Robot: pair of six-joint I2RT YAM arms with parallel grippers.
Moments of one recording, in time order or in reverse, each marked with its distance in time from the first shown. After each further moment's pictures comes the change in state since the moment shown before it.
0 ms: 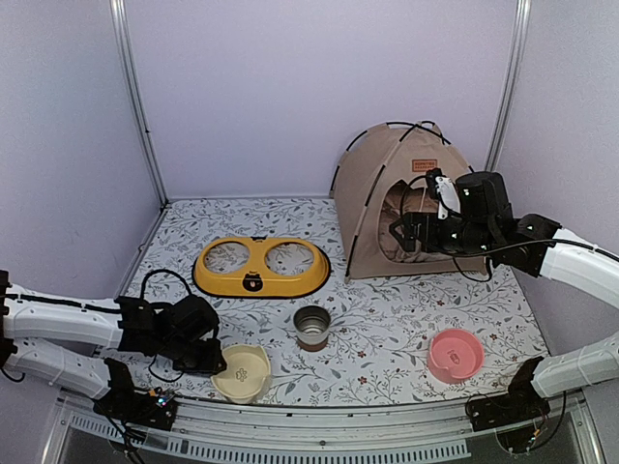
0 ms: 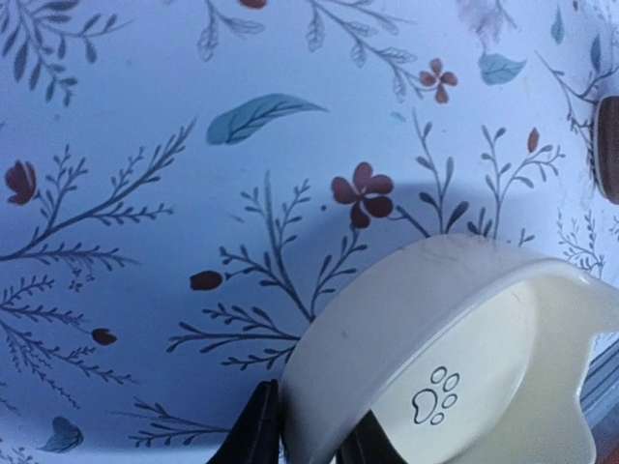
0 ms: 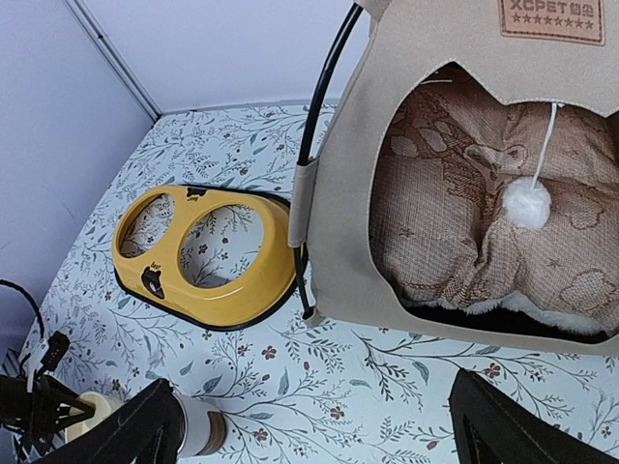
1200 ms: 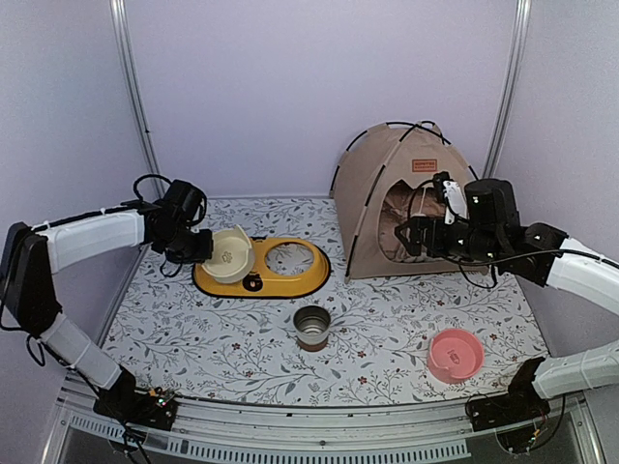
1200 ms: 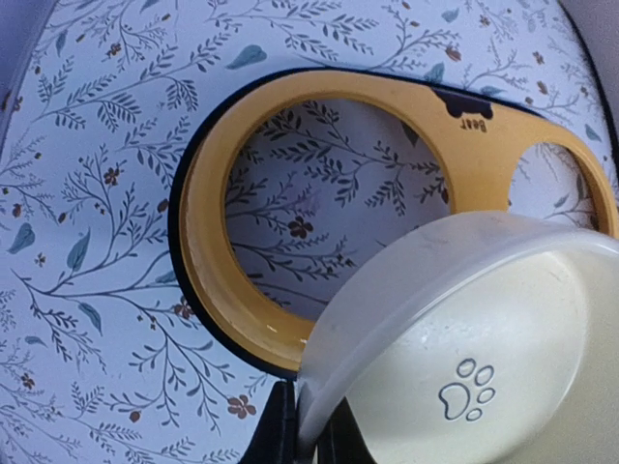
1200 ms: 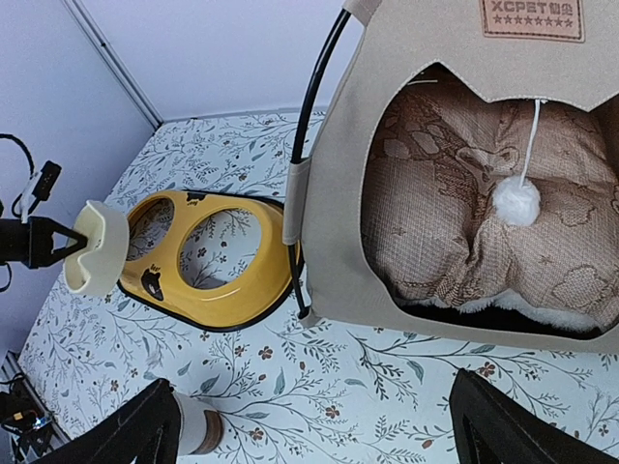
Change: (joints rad) left arm 0.593 0.369 0.614 -0.063 -0.129 0.554; right arm 0.000 -0.057 -0.059 0.032 0.016 -0.005
